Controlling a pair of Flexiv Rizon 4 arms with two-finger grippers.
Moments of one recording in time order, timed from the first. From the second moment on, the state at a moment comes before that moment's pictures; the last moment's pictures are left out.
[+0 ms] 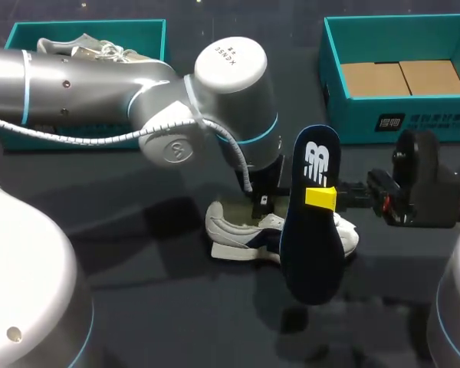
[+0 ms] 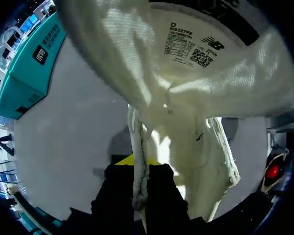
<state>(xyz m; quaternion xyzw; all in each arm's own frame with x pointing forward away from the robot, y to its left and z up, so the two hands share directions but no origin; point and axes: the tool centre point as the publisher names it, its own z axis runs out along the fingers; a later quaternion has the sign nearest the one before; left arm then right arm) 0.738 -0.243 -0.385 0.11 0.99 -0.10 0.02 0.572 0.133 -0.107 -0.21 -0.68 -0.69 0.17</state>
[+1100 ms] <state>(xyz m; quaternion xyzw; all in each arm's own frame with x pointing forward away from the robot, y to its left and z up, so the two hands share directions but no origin) 0.716 -0.226 -0.323 0.32 0.94 -0.10 0.05 0.572 0.133 -0.107 -0.21 -0.68 -0.69 0.17</state>
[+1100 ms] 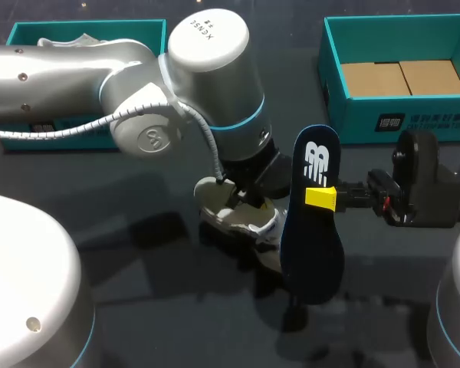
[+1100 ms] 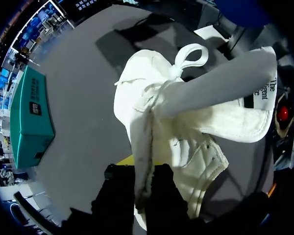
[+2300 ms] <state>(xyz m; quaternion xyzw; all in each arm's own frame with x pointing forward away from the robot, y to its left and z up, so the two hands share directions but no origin) 0.716 -0.214 -0.328 0.70 0.71 -0.13 -0.02 0.572 0.133 -0.107 -0.21 -0.68 -0.69 0.17</state>
